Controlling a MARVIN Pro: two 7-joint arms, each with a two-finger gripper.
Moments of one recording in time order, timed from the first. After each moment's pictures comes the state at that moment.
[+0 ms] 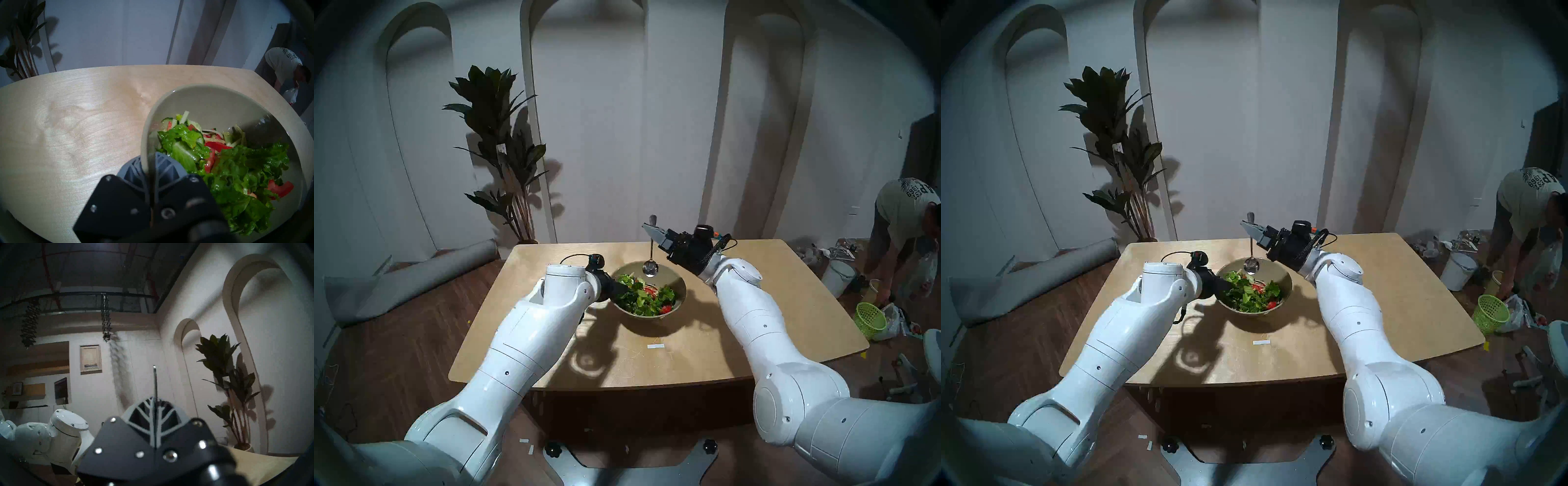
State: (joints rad) left arm 1.16 -1.33 -1.14 -1.43 -0.60 0.80 0.13; right arm -0.96 -1.54 1.62 -0.87 0.42 0.03 1.34
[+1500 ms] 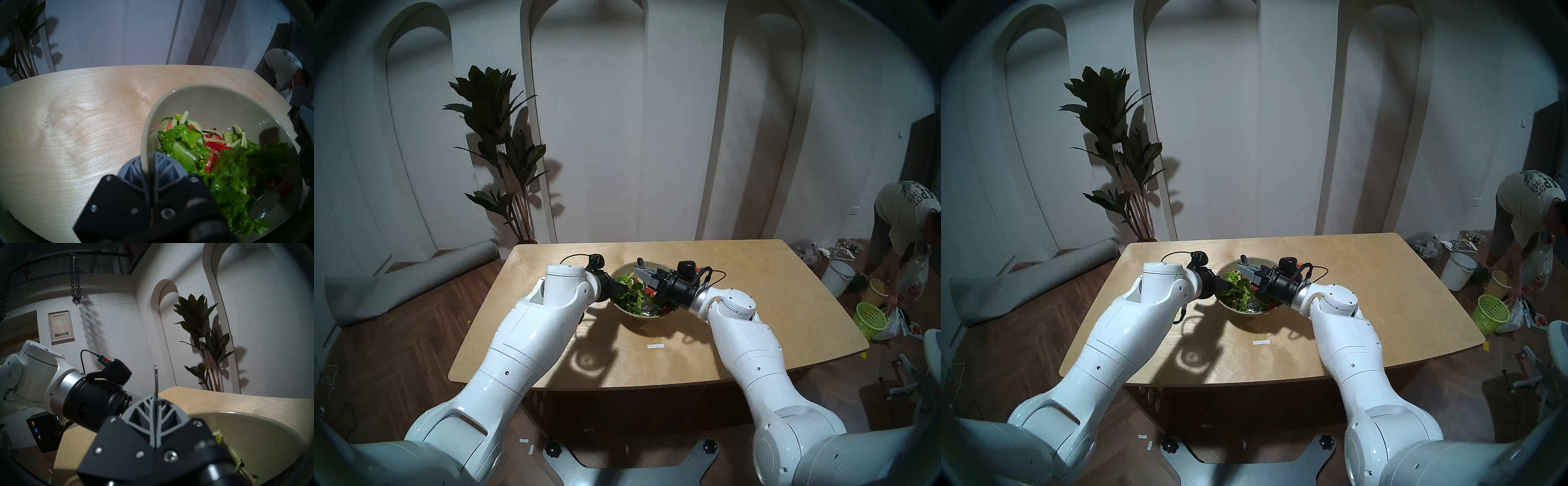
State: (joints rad) left arm 1.16 -1.33 -1.14 -1.43 -0.60 0.80 0.13; right arm -1.14 -1.53 1.58 -0.95 0.26 -0.01 1.12
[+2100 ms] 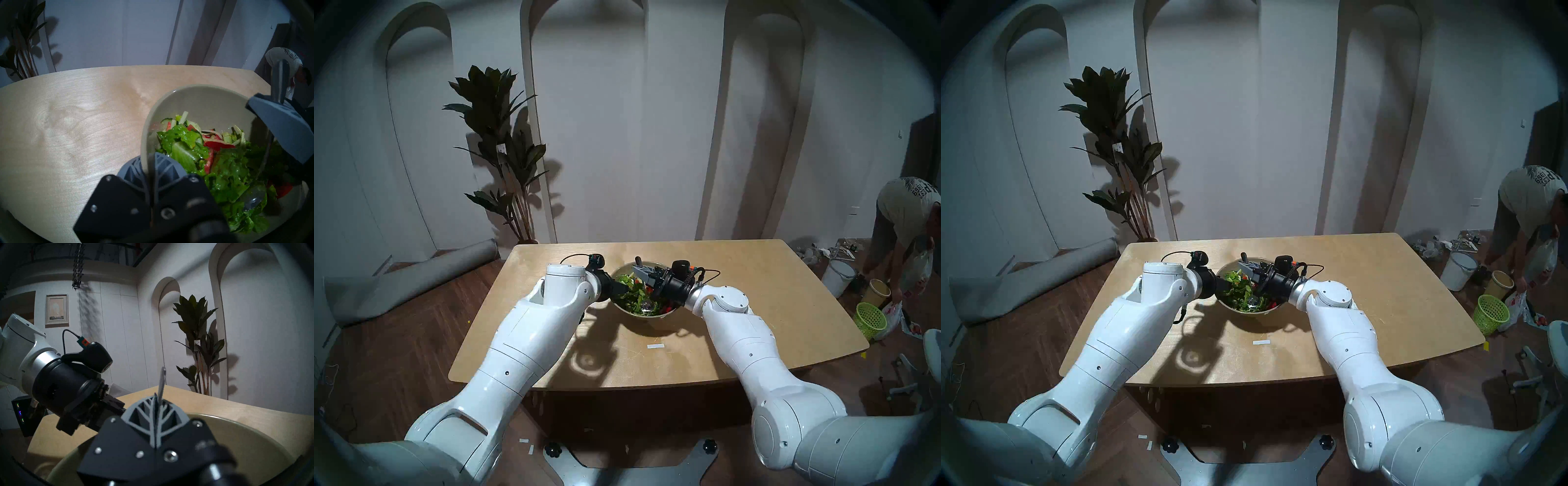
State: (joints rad) left arm 1.16 -1.33 -1.14 -1.43 -0.60 0.80 0.13; right arm -1.02 -1.52 1.56 -0.76 0.18 -0.22 1.07
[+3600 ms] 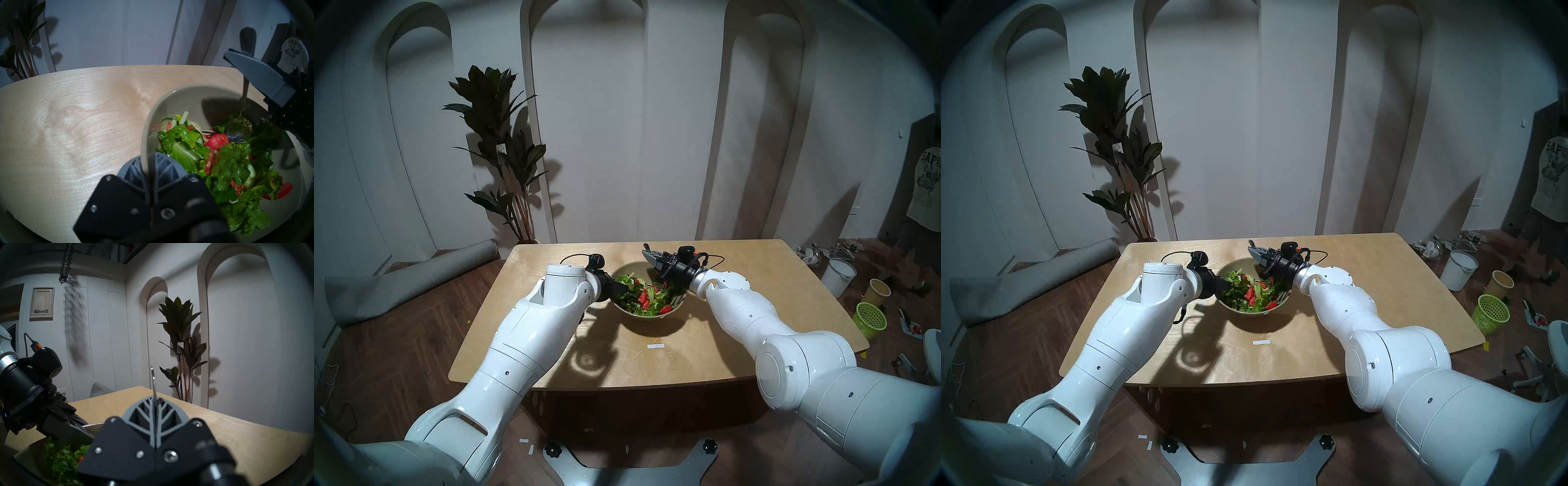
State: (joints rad) left arm 1.16 -1.33 -1.14 -1.43 -0.60 0.80 0.13; right arm -0.73 -1.52 1.59 -0.30 0.15 -0.38 1.02
